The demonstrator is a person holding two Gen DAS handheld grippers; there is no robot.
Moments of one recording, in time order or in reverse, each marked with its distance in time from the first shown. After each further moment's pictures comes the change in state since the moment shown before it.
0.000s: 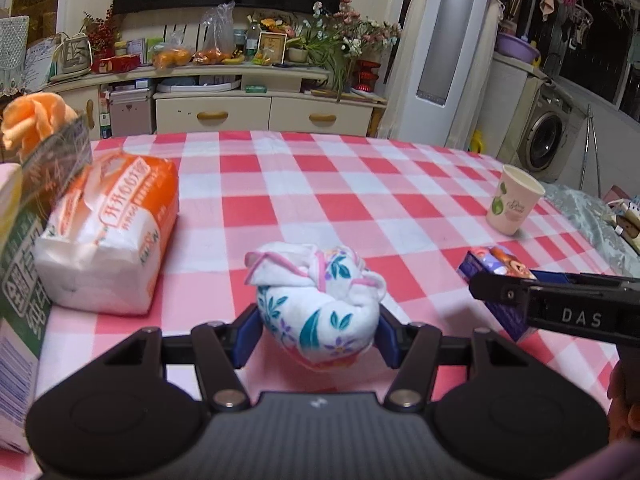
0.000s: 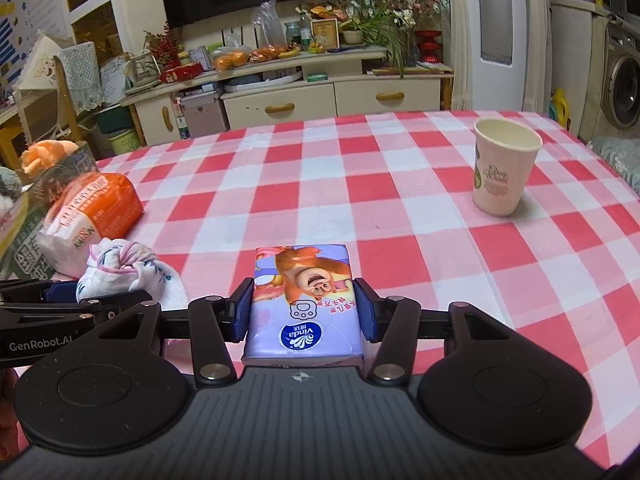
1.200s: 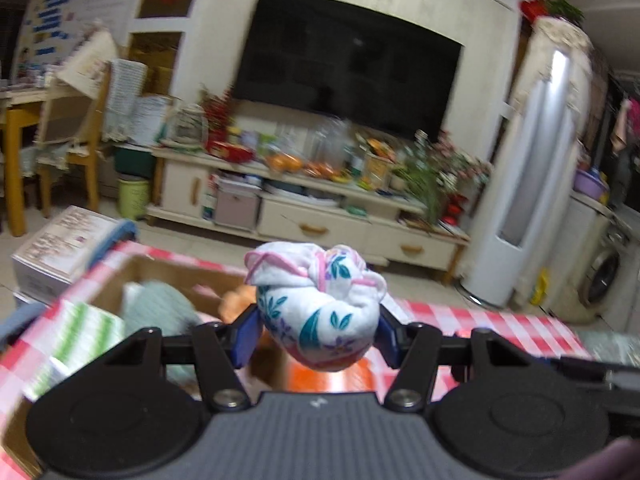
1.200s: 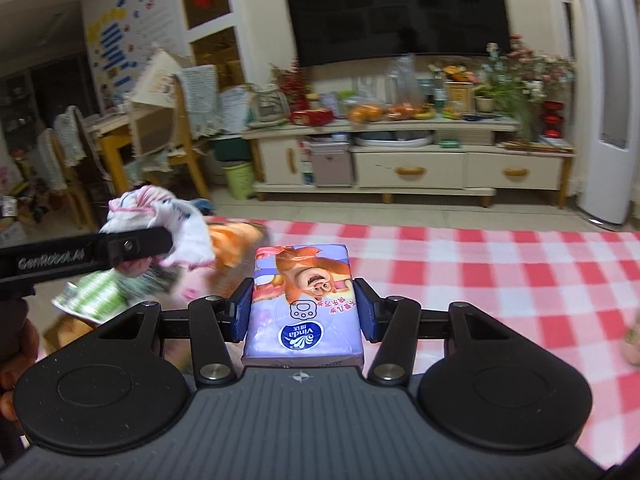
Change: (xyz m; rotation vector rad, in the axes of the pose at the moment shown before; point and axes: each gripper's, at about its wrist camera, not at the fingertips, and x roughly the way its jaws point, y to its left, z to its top) left arm -0.119 0.140 0.088 -0.201 -0.323 0.208; right arm -0.014 0.186 0.097 -0.161 -0.108 0.313
